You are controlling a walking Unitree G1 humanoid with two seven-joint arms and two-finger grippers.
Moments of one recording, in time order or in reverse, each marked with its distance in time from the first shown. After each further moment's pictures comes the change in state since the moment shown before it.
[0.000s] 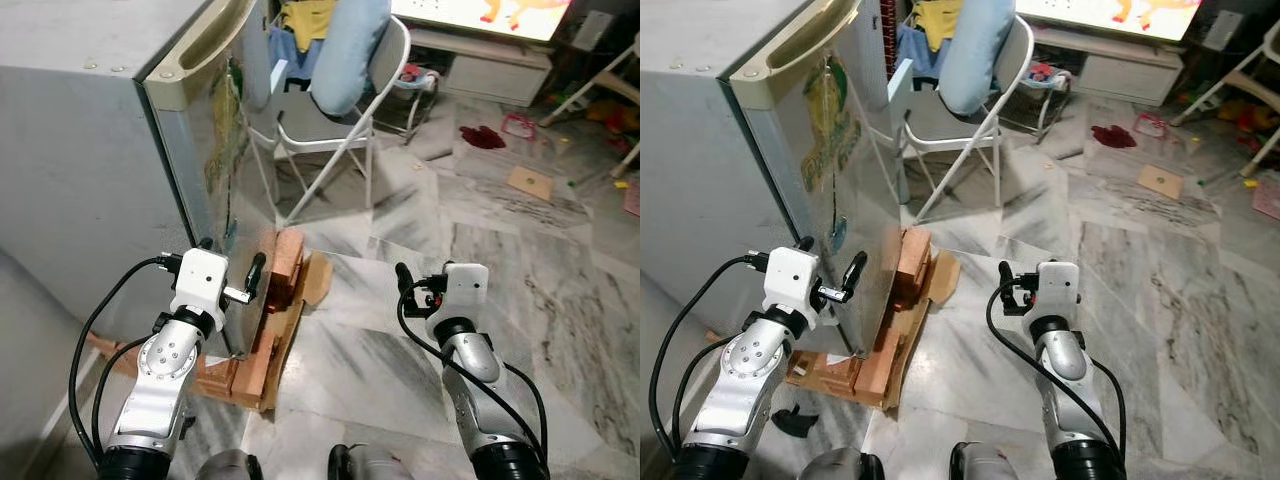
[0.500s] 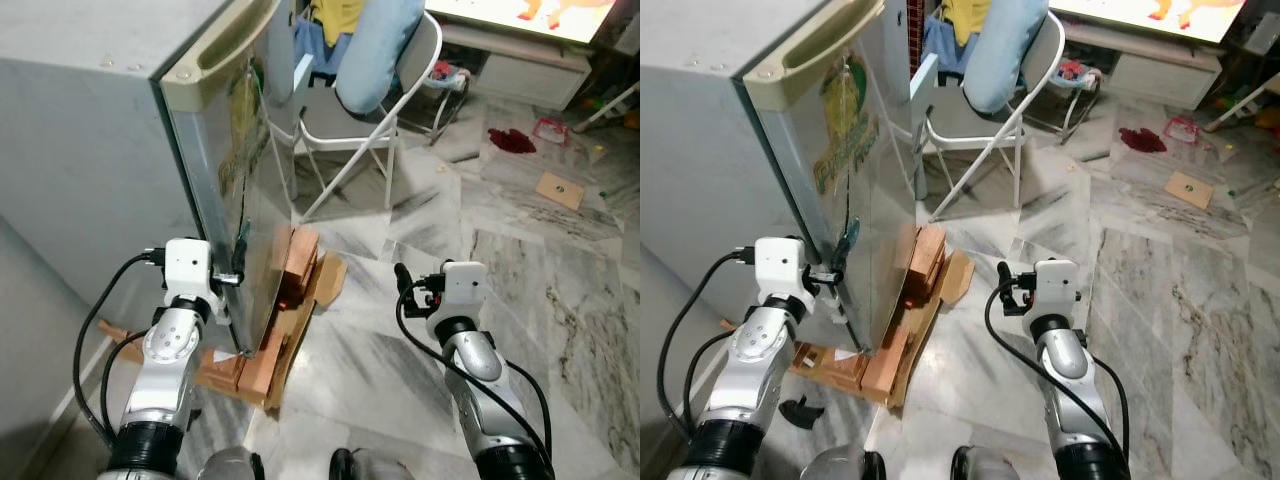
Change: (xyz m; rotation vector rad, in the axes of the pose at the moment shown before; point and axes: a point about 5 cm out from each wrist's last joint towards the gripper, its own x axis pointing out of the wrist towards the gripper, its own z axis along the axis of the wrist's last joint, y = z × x) left arm 0.030 0.006 -0.004 -0.137 0.047 0.123; right arm -0.002 0.006 0.013 -0.064 -0.018 0.041
